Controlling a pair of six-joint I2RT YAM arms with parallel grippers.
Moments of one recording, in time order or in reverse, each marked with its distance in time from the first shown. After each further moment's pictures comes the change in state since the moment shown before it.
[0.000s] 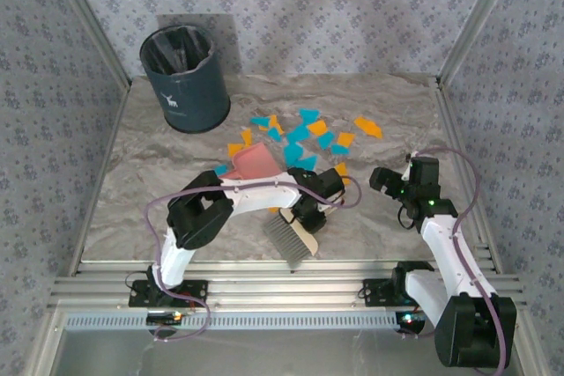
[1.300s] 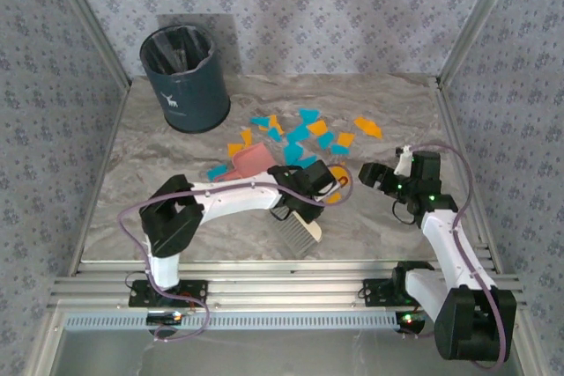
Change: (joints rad) left arm 0.021 -0.205 -0.139 0.195 -0.052 -0.004; right arm -0.010 0.049 0.037 0.063 -0.387 0.045
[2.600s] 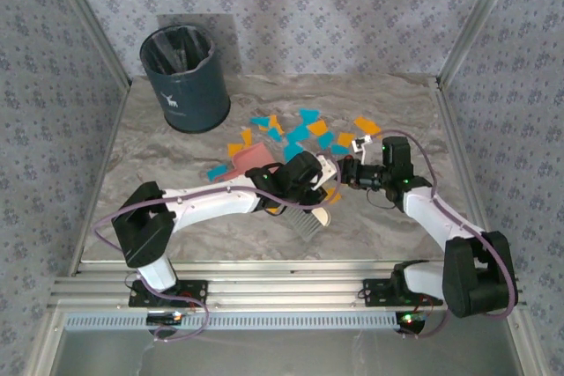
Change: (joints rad) left arm 0.022 -0.163 -0.146 0.303 -0.006 0.044; right arm 0.228 0.277 0.057 0.322 -0.428 0.172
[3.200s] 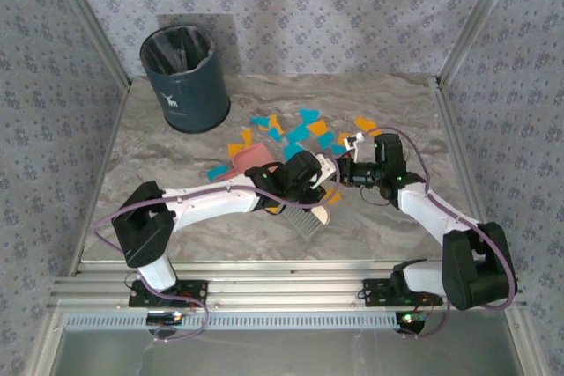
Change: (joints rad) left arm 0.006 0.000 0.000 -0.005 -0.016 -0.003; right arm 0.053 0.044 0.028 0.029 0.021 0.007
